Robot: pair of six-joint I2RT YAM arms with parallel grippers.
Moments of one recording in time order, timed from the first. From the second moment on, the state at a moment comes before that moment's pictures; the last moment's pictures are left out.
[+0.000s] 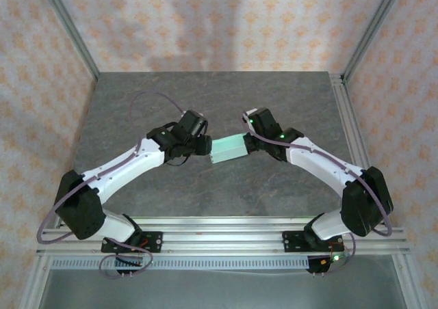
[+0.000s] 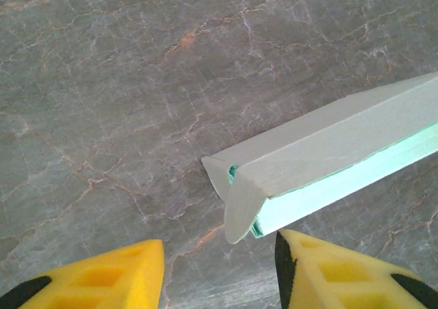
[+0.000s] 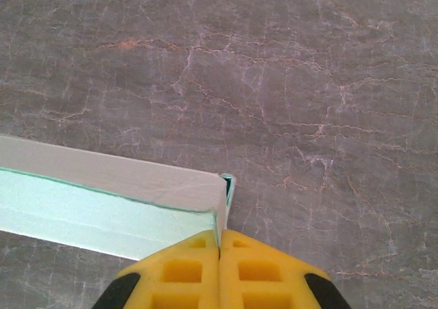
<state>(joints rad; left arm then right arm) -0.64 1.45 1.16 -0.69 -0.13 -0.58 0.61 1.43 1.05 -0.50 0.13 0.12</state>
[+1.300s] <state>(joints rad) -0.64 1.58 1.24 -0.72 -0.02 -0.65 0.61 1.44 1.06 -0.52 0.13 0.14</state>
